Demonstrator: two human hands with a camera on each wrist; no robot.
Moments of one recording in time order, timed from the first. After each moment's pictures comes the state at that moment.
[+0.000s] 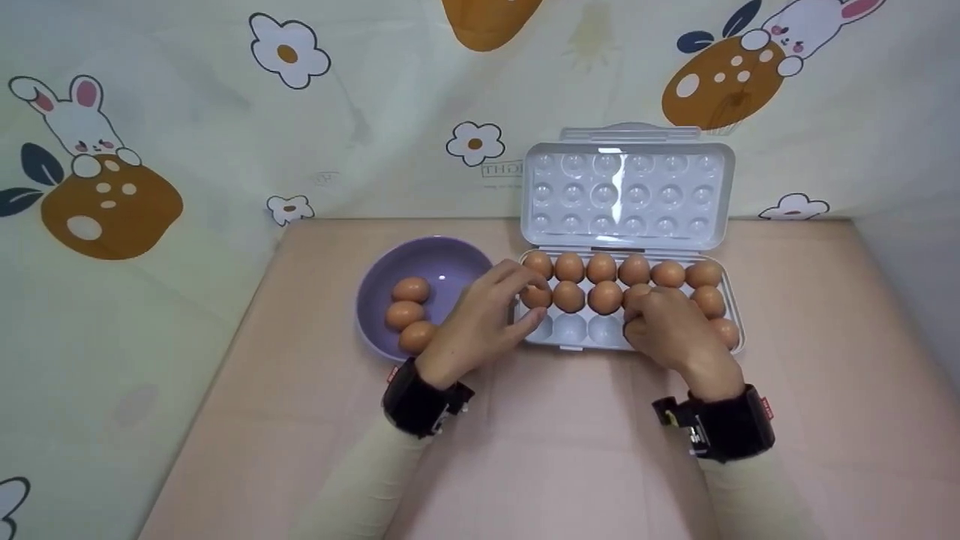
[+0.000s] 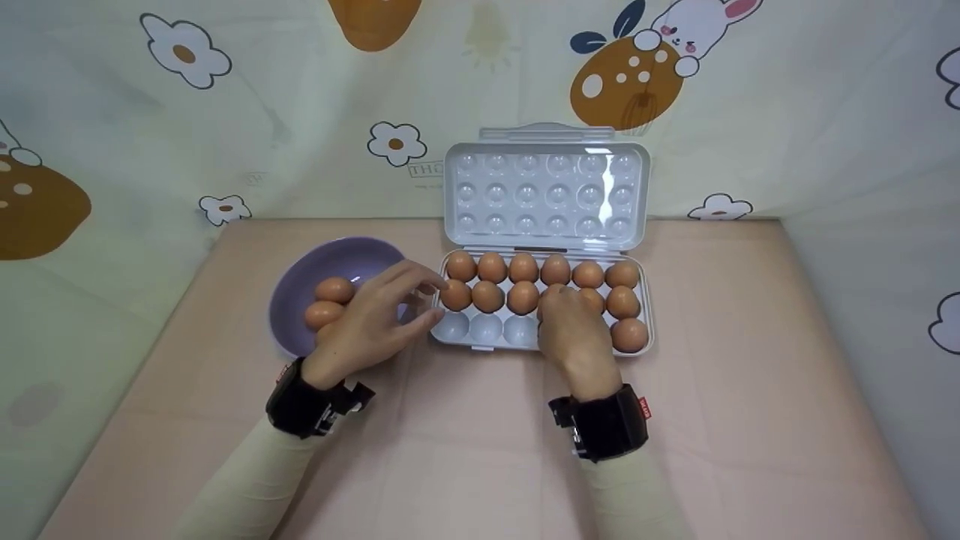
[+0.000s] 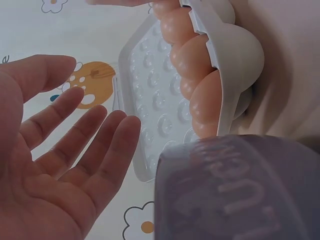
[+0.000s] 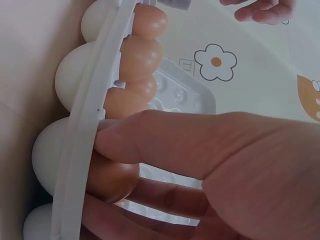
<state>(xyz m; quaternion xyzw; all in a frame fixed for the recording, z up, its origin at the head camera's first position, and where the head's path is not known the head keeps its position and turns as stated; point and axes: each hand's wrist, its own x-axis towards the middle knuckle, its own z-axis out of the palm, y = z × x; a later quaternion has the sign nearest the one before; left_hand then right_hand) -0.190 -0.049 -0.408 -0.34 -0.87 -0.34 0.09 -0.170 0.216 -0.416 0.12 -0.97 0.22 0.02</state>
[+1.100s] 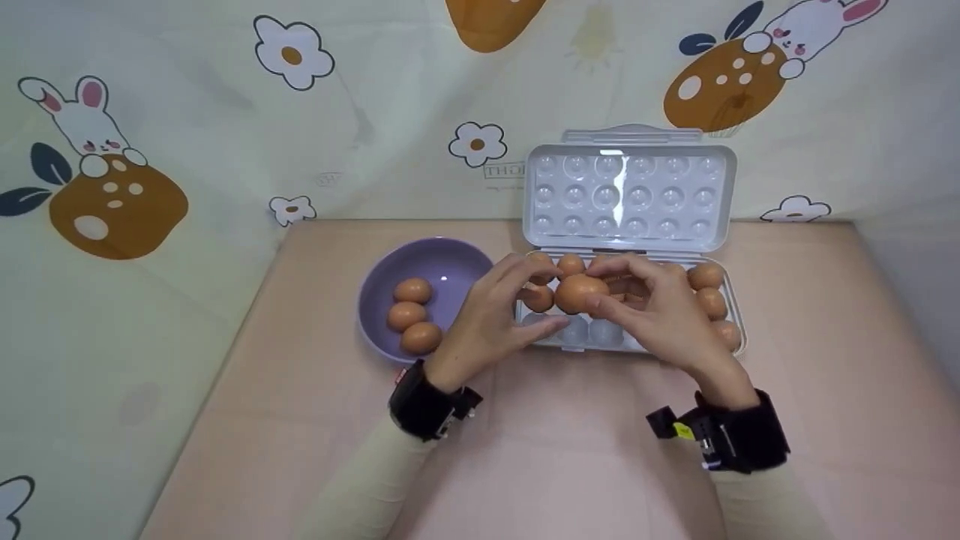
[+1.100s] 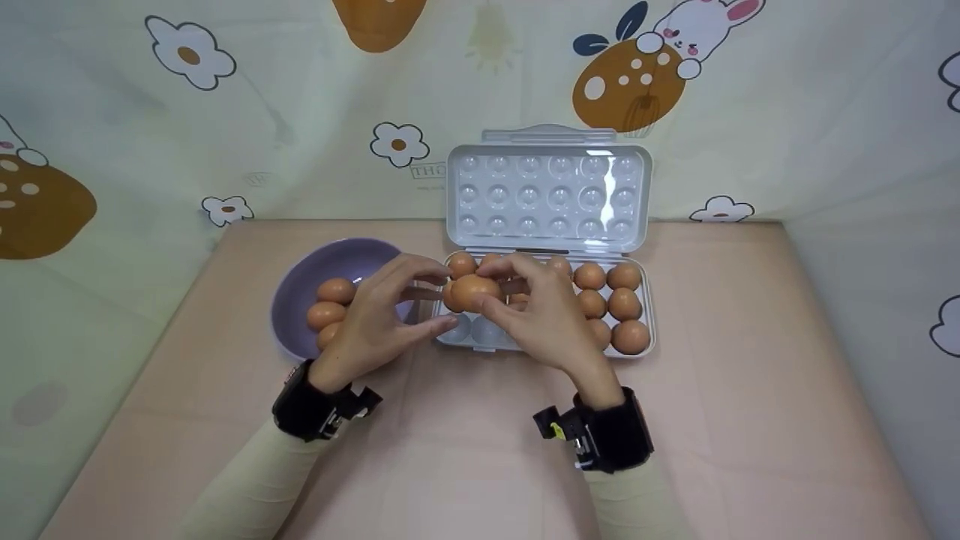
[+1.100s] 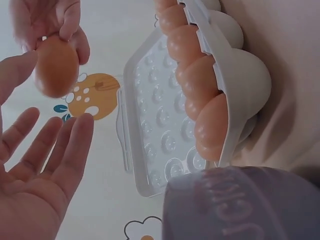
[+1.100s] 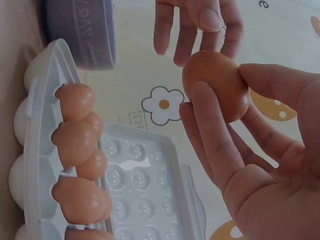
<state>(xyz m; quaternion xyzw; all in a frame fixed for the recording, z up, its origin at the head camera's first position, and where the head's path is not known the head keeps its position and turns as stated) -0.185 -0.039 -0.402 -0.37 -0.81 -0.43 0.13 -0.162 0.198 -0.385 0.20 -0.80 0.56 0.02</state>
